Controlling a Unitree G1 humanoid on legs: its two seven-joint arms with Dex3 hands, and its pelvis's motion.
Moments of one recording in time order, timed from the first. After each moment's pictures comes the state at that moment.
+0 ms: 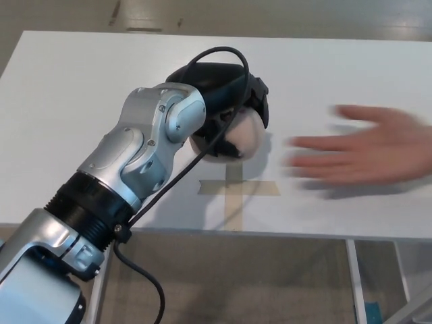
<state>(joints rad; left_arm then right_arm) -0.95 0.32 -0.56 0.43 0.61 0.18 -0.41 -0.21 -0.25 -0.23 1.28 -0.02 -0.20 -0.02</state>
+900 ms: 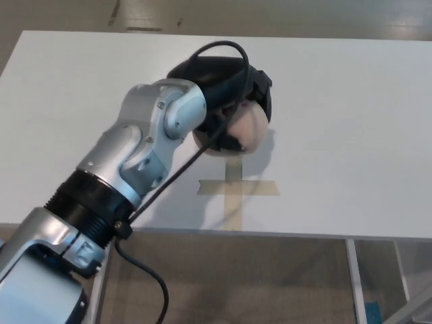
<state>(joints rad) -0.96 0.32 -0.52 0.44 0.62 0.14 -0.40 -0.22 -0.25 -0.23 1.28 -0.01 -0.19 -0.01</state>
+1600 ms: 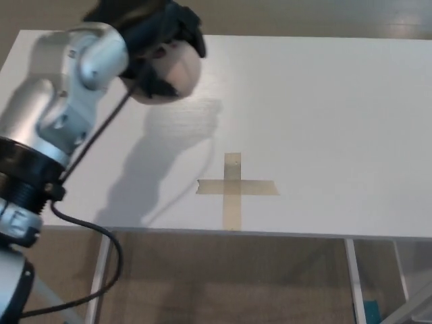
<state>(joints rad) -1.00 0.53 -0.36 0.46 0.61 0.06 -0.42 -0.23 -0.26 -0.23 1.28 -0.01 -0.19 0.00</state>
